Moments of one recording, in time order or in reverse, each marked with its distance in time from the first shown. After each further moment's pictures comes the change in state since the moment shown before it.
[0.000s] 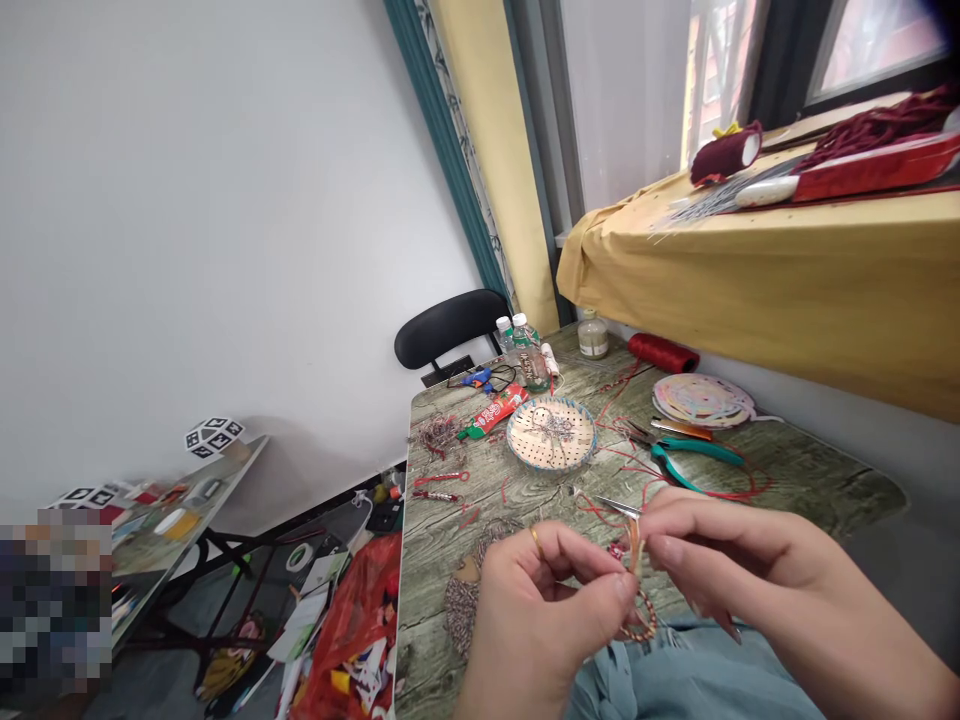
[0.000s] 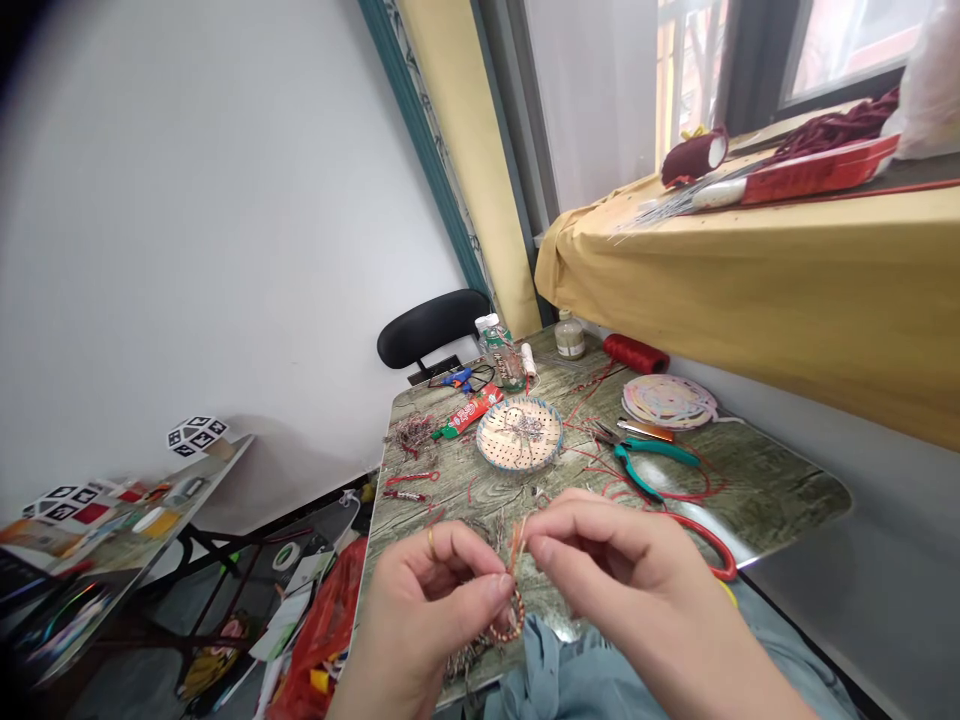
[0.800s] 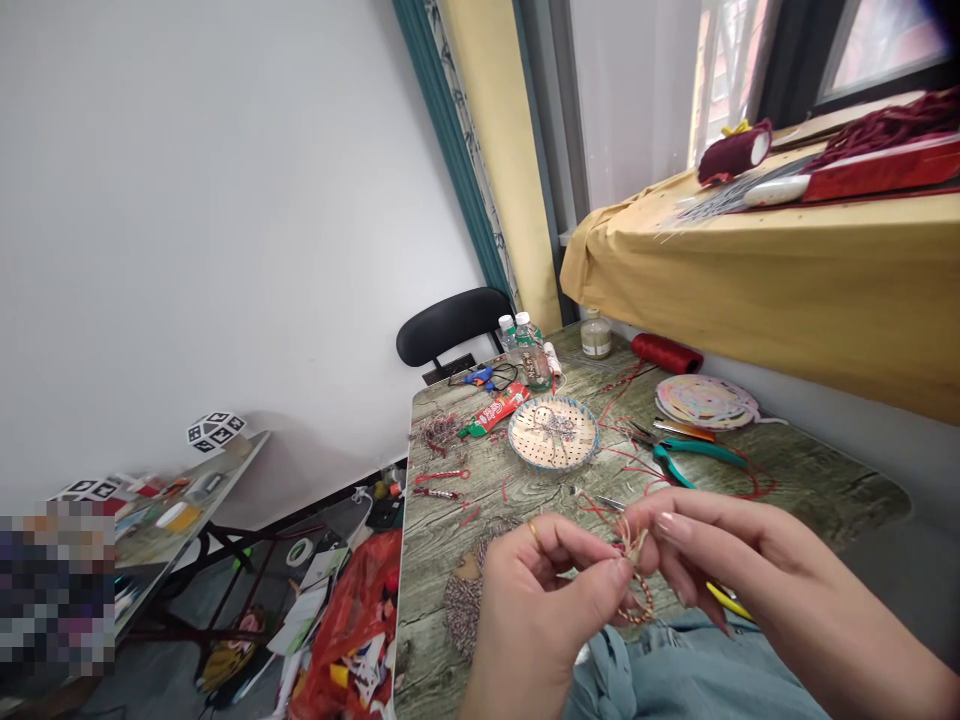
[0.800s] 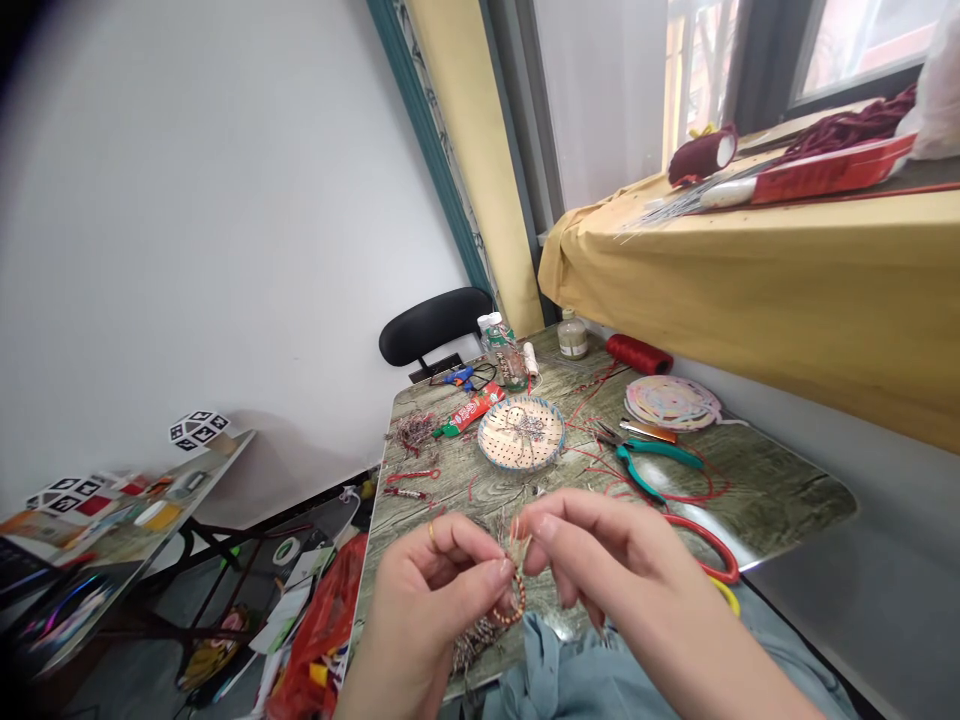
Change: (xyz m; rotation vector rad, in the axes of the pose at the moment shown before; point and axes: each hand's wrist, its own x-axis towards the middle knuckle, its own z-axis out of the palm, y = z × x) left_hand 0.002 -0.004 0.001 -0.141 -0.003 0.015; right_hand 0.010 -0.006 0.005 0.077 -0.074 0.198
